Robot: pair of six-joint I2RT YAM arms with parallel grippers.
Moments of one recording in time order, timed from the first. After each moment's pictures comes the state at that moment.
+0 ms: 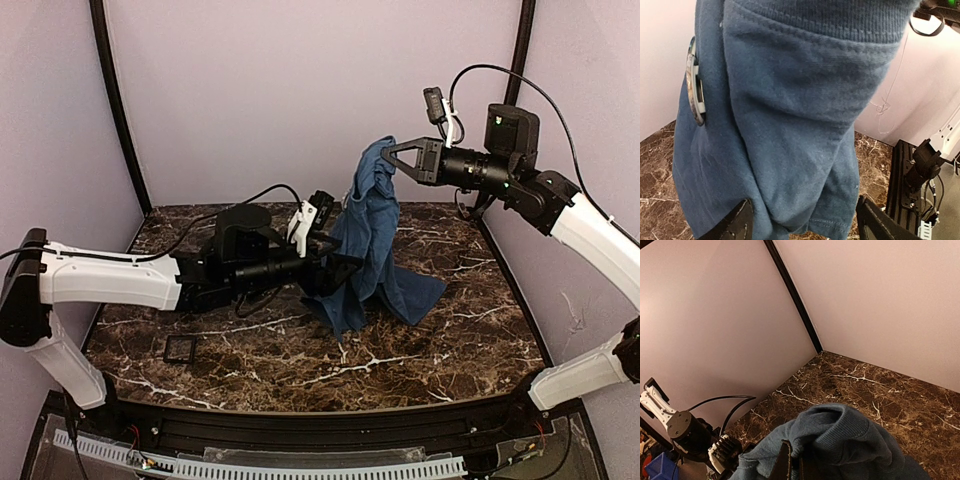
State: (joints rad) left arm -1.04 1.59 1.10 0.34 0.05 -0.14; right arm 0.60 1.25 1.35 -0.18 -0.42 0.35
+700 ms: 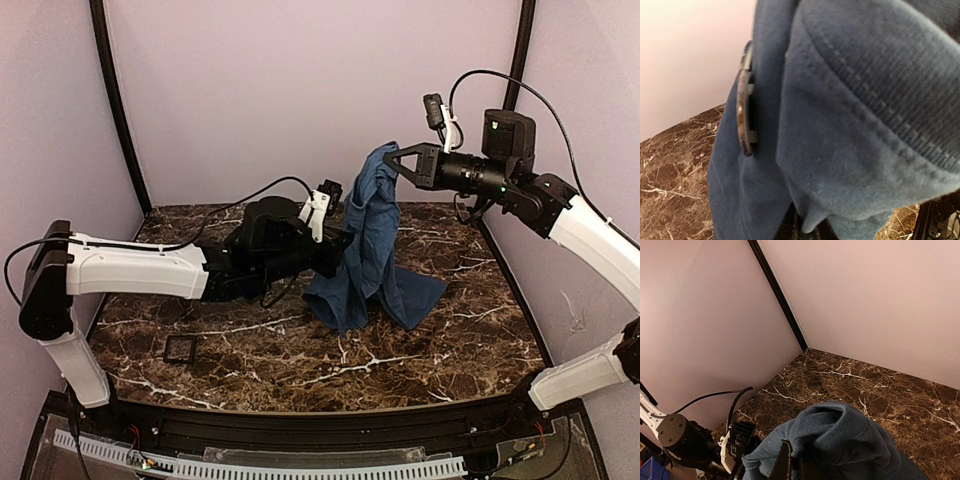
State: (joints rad) left arm -1.04 1.74 1.26 0.29 -0.15 -0.18; right arm 0.60 1.25 1.33 -0.19 -0.35 0.34
